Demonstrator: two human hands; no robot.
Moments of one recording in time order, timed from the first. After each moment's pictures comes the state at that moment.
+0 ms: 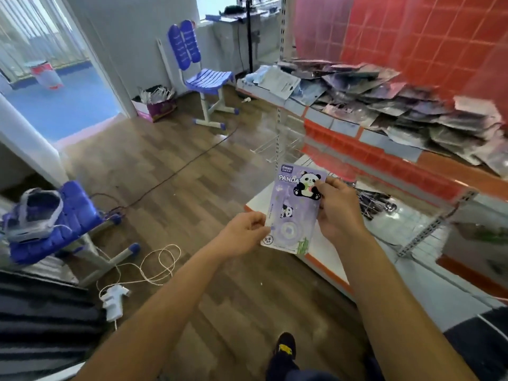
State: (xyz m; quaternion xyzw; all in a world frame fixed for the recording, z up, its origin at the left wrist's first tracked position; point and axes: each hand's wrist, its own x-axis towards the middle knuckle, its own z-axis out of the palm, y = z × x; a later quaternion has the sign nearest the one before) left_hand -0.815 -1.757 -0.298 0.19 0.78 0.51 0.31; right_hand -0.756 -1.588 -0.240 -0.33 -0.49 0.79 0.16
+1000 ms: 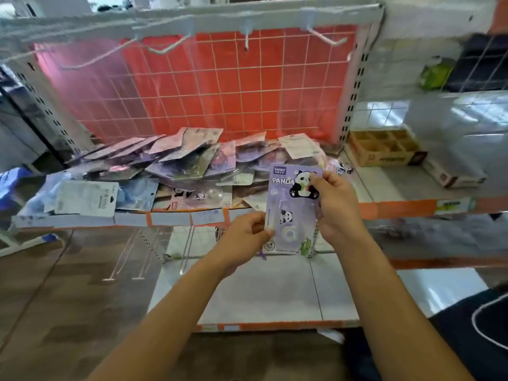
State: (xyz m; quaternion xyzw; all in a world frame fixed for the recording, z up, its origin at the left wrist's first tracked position) left_hand -0.948 -1.427 -0.245 0.47 0.66 0.40 0.44; right_hand -0.807 -1.346 -0.193 -0.44 -0.42 0.63 0.48
